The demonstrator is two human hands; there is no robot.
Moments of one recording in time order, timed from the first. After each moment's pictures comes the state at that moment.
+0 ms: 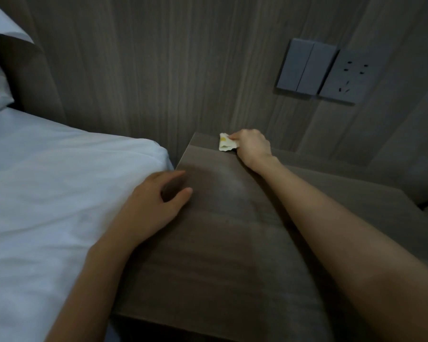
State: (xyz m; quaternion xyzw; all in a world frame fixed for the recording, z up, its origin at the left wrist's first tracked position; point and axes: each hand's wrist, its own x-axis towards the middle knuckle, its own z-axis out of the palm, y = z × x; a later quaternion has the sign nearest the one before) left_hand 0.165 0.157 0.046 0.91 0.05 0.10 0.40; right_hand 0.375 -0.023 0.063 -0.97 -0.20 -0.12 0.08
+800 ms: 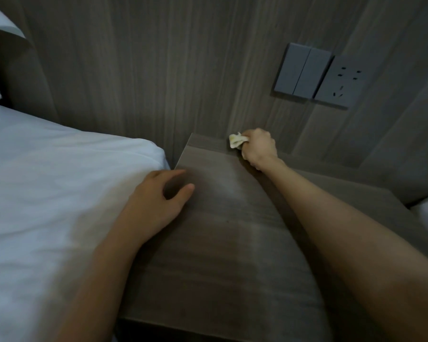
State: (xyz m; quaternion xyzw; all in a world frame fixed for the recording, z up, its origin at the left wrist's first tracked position) left_hand 0.171 0.157 0.043 0.90 0.05 0.12 0.41; right_hand 0.361 -0.032 0.072 -0.97 -0.09 -0.16 0.16
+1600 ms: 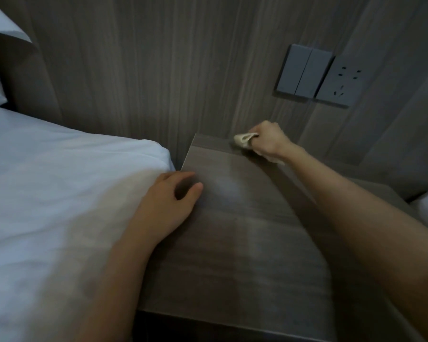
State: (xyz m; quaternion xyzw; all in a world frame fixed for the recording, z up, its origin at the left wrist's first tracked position) left_hand 0.169 0.157 0.042 0.90 0.03 0.11 0.42; right_hand 0.352 -0.045 0.103 -0.97 -0.12 -0.08 0.18
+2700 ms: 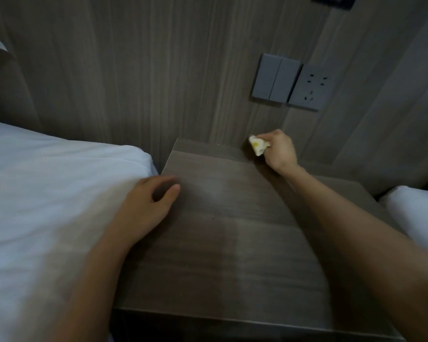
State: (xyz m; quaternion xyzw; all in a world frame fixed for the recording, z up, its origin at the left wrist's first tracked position) left_hand 0.168 0.156 0.043 0.89 0.02 0.10 0.45; right_hand 0.343 -0.114 0.087 -0.96 -0.08 -0.21 0.19
